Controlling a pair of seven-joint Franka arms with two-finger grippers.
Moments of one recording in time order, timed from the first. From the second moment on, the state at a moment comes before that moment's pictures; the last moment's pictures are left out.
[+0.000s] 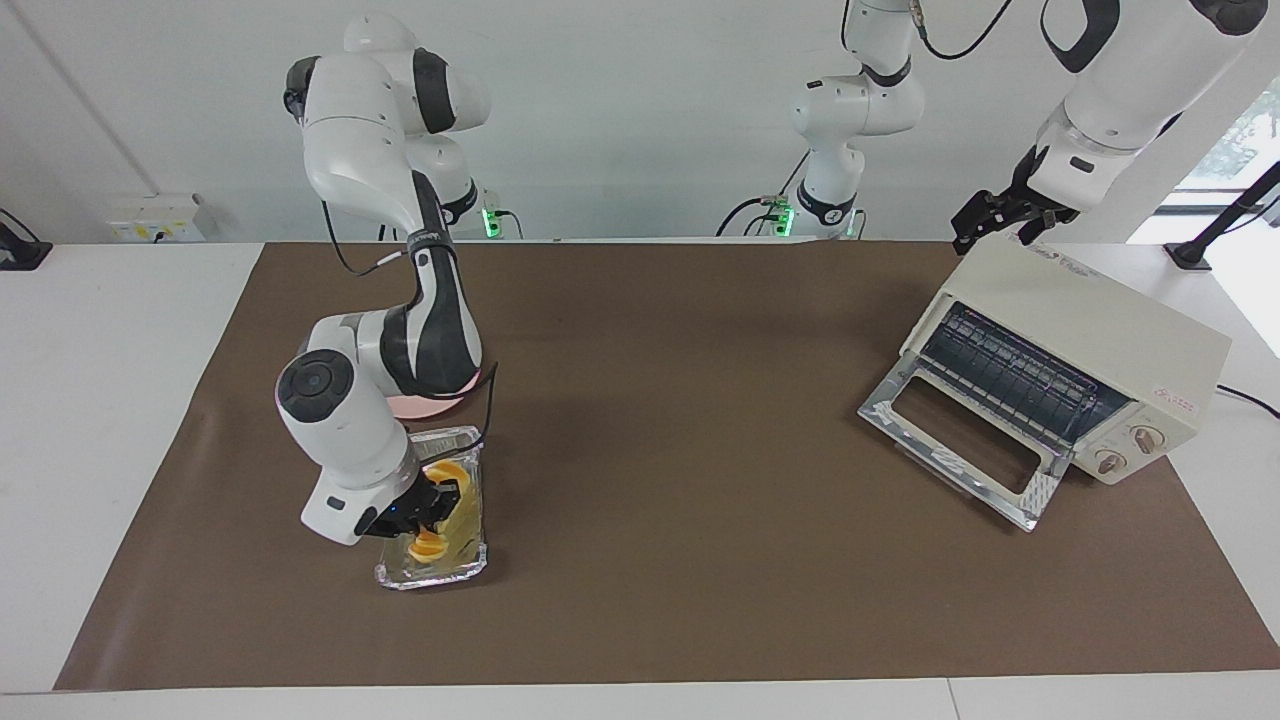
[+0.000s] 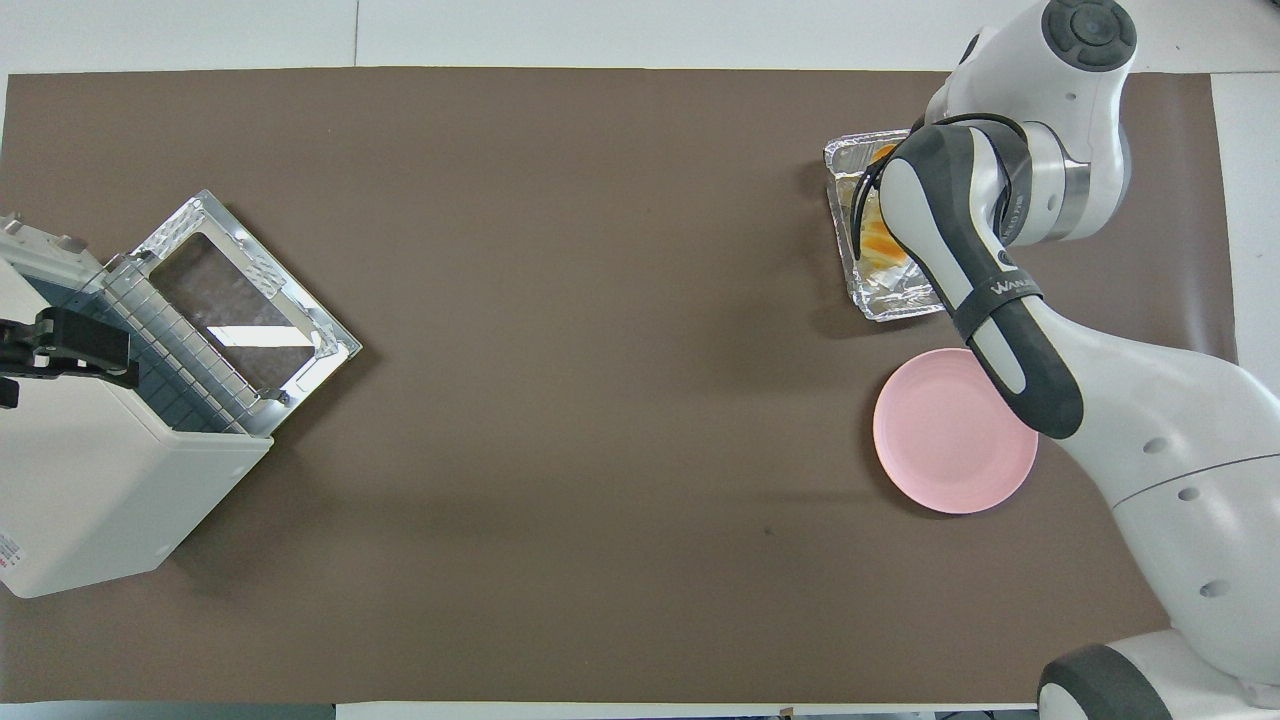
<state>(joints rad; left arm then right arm) 0.00 -0.06 -0.03 -1.64 0.00 1.41 -0.13 0.13 0.72 -0.04 -1.26 0.06 2.06 -0.24</state>
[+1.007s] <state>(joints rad) 0.00 -0.06 -0.03 -1.64 0.00 1.41 -0.13 0.08 0.67 -0.05 -1.28 0.06 1.99 -0.27</state>
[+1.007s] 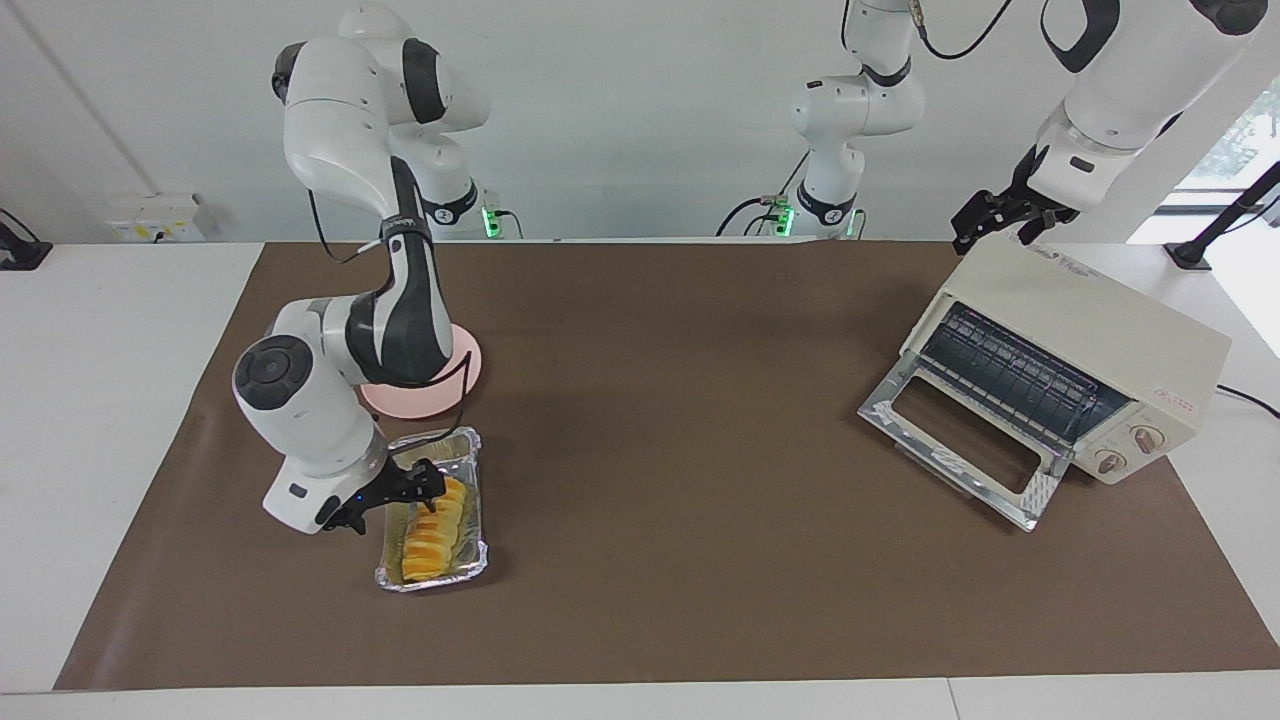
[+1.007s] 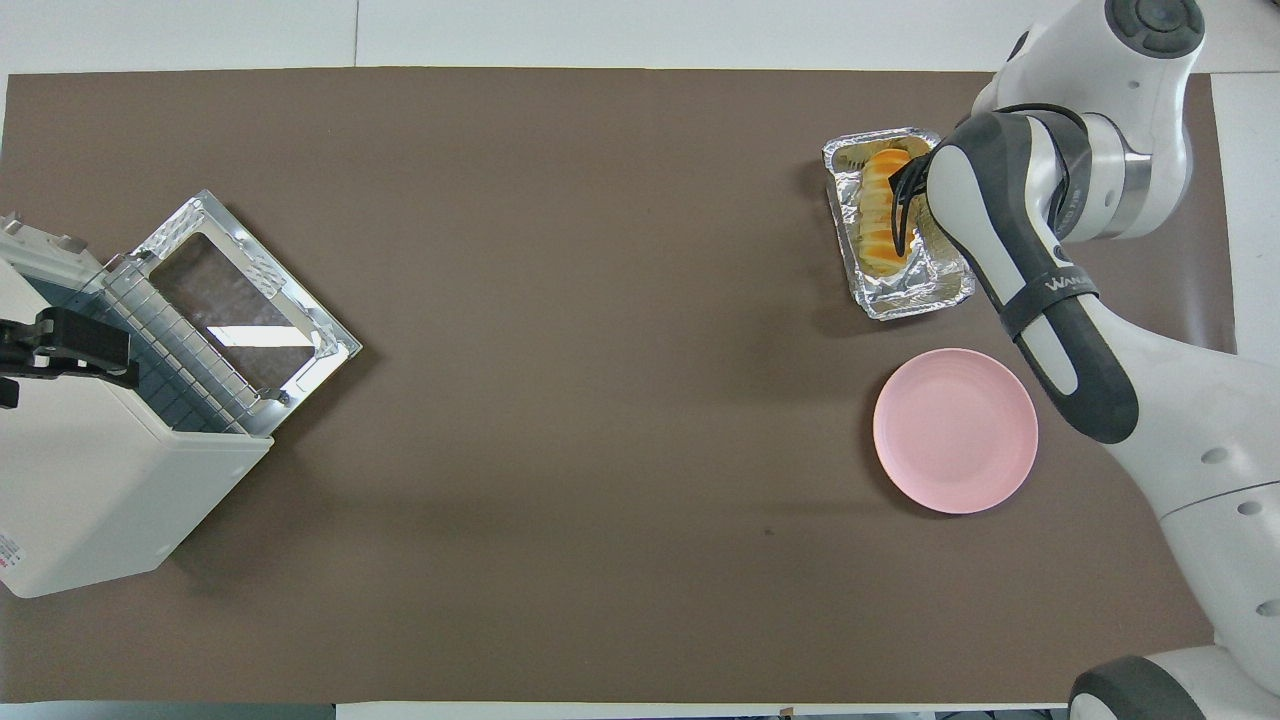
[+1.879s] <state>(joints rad) 0.00 -0.06 -0.03 -1.64 0.00 1.41 -0.12 0.07 0.63 -0.06 -1.48 0.02 2.19 -0.34</state>
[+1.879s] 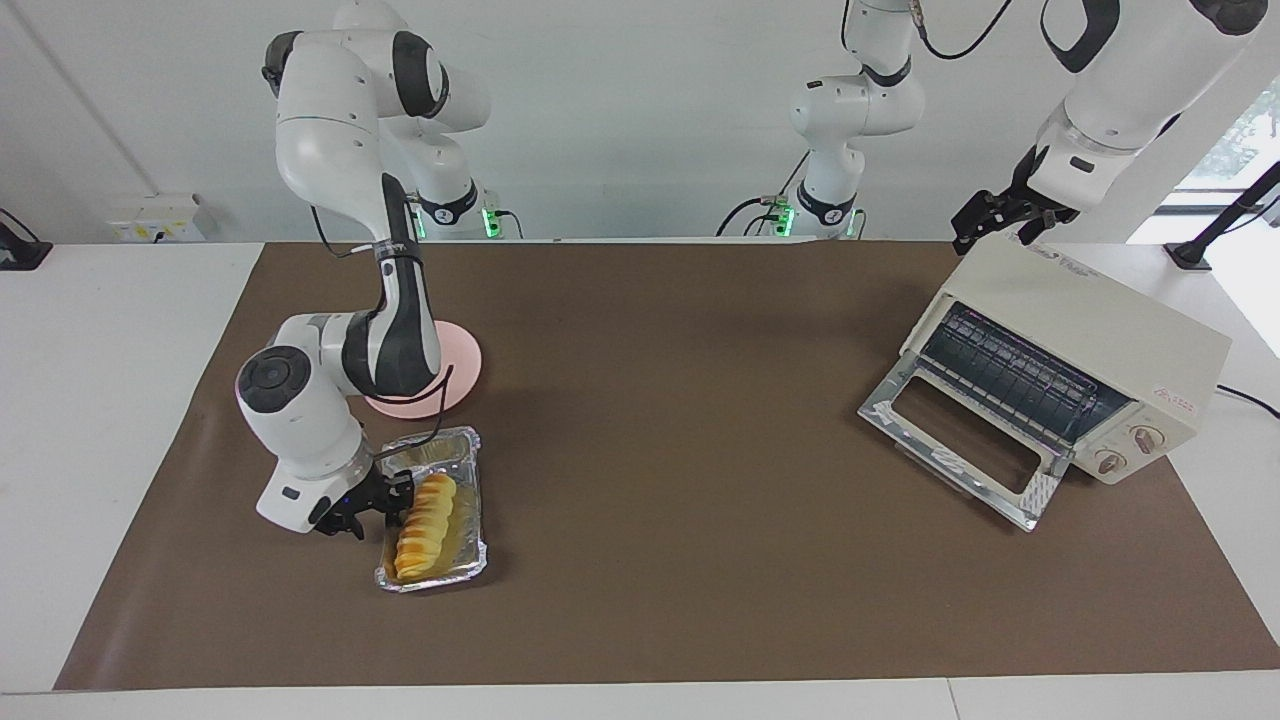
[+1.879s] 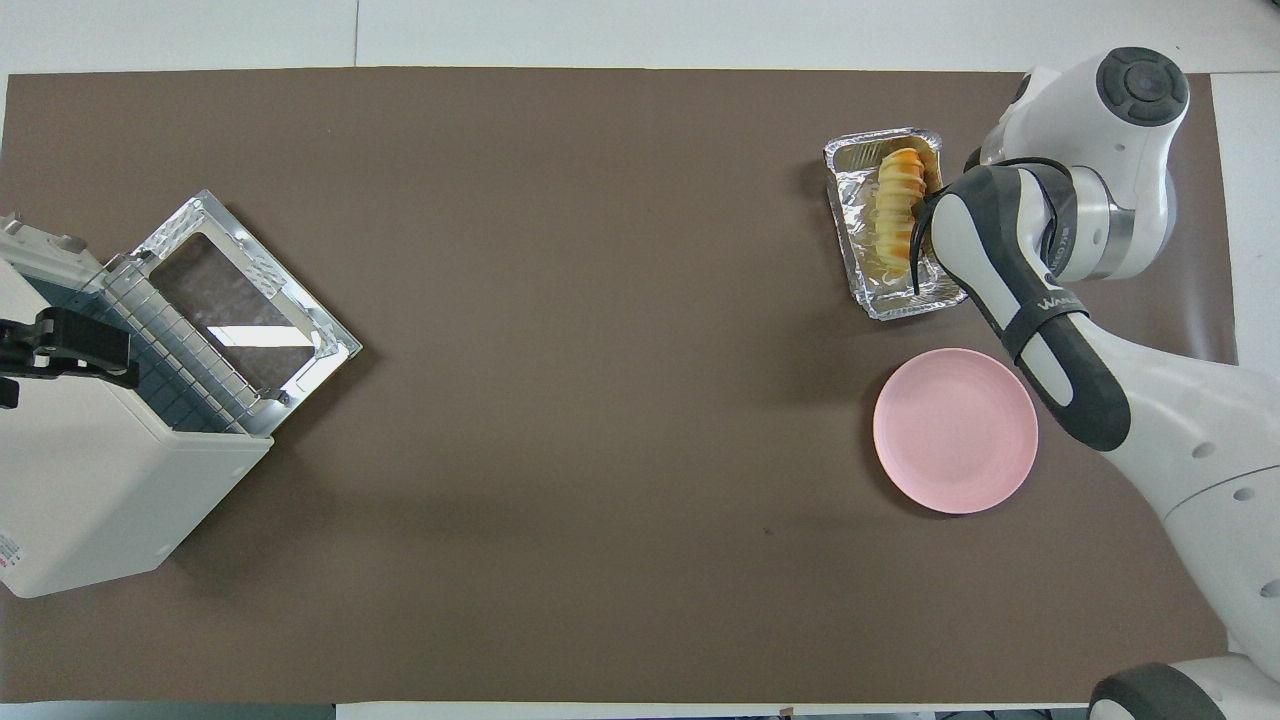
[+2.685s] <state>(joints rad) 0.00 -0.06 -0.03 -1.64 0.00 1.41 -0.12 0.08 0.61 -0.05 -1.41 0.02 2.03 -0.29</state>
